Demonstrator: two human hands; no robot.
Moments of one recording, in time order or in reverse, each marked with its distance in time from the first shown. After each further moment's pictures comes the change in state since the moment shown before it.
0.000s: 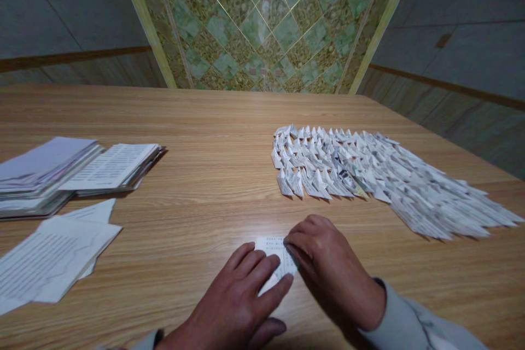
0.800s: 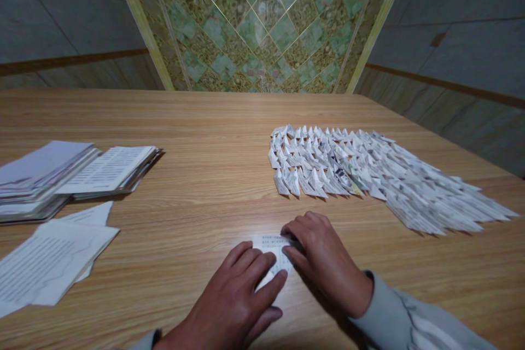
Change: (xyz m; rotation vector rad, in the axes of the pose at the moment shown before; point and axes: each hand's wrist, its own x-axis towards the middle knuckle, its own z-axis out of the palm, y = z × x) left_hand 0.001 0.002 -0.002 -0.016 -0.005 -0.029; right_hand -0.003 0.007 0.011 0.091 0.083 0.068
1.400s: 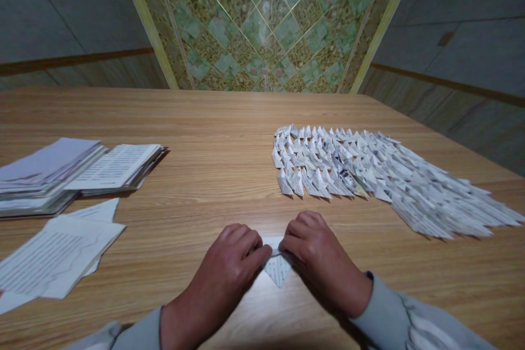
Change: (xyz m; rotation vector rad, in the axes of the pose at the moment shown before) left_hand 0.013 -0.026 -0.003 0.066 0.141 -0.103; right_hand 0.006 -0.002 0.005 -0.158 0.038 -0.310
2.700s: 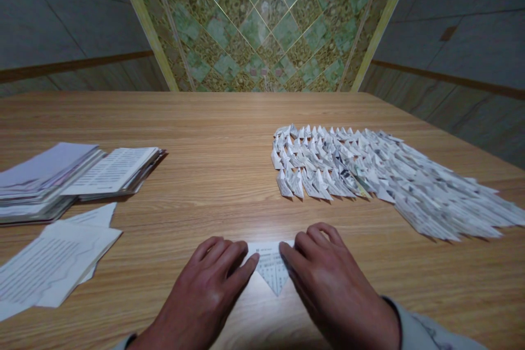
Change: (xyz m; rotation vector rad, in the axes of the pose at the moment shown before) left_hand -0.027 -0.004 -0.016 0.111 -0.077 0.019; right_hand -0.019 -0.016 -0.006 -0.127 -0.008 0.048
